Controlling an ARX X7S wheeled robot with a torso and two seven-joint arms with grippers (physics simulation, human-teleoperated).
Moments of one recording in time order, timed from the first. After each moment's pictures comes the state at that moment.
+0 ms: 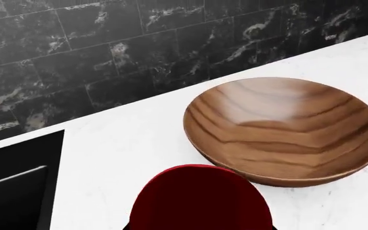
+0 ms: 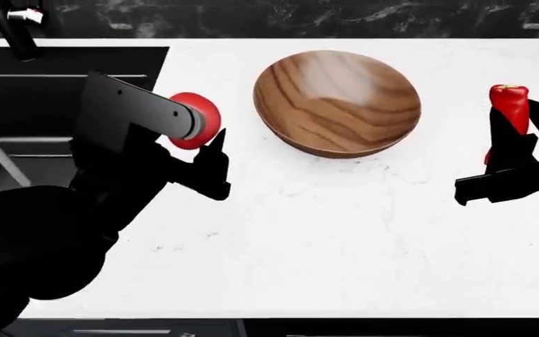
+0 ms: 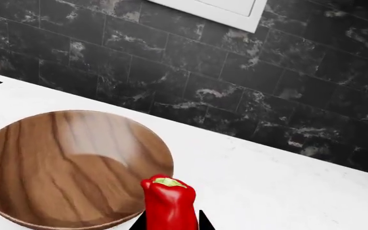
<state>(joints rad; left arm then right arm) -1.00 -0.67 0.46 0.53 -1.29 -0.98 -0.63 0.80 1.29 -0.27 -0.73 1.50 0.69 0.77</state>
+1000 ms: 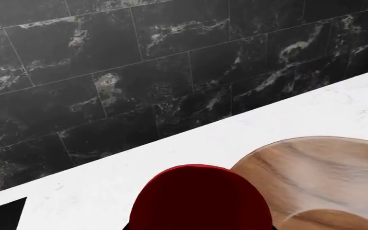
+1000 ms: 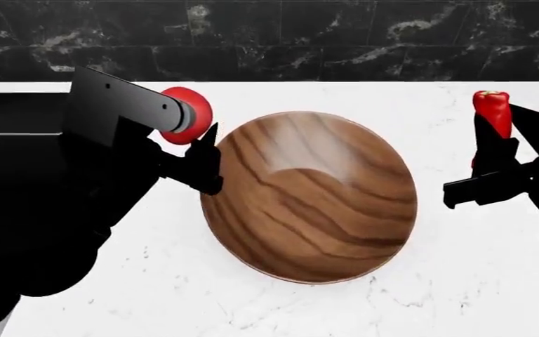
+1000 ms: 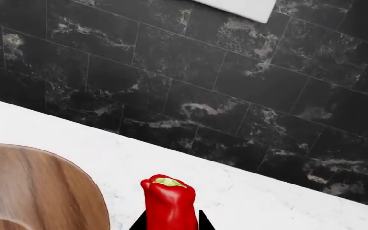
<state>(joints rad) -1.00 -0.69 0.45 0.52 -1.30 -0.97 -0.63 0.83 1.24 -0.30 -0.71 1.47 0.74 0.73</state>
